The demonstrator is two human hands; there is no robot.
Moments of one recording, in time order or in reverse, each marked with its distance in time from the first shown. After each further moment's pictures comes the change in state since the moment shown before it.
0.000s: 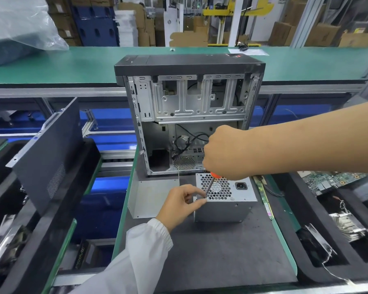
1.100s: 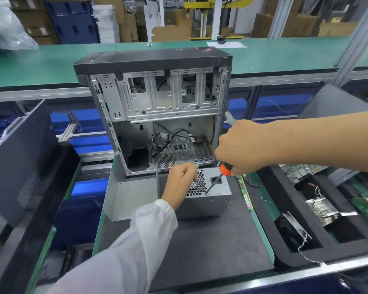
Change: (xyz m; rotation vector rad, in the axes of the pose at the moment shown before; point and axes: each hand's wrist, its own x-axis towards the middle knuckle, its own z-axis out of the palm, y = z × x) left_hand 0.055 0.033 0.053 -0.051 0.133 -0.063; right_hand -0.034 0.019 0.078 0.258 -0.033 0.074
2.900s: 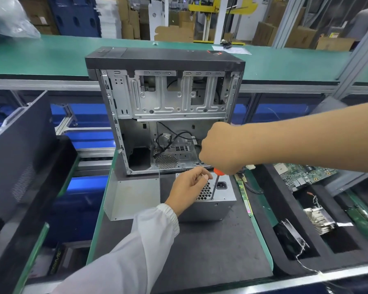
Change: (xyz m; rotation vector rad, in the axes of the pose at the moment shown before) left_hand -0.002 -0.015 0.000 0.014 -0.157 0.066; right_hand 0.038 -0.016 -0.041 -0.205 -0.118 -0.051
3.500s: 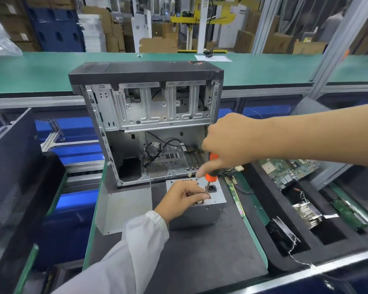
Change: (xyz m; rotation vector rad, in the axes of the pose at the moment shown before) left_hand -0.003 0.008 -0.007 -0.001 -0.221 0.162; right_hand -0.030 0.021 0.037 0.172 0.408 0.232
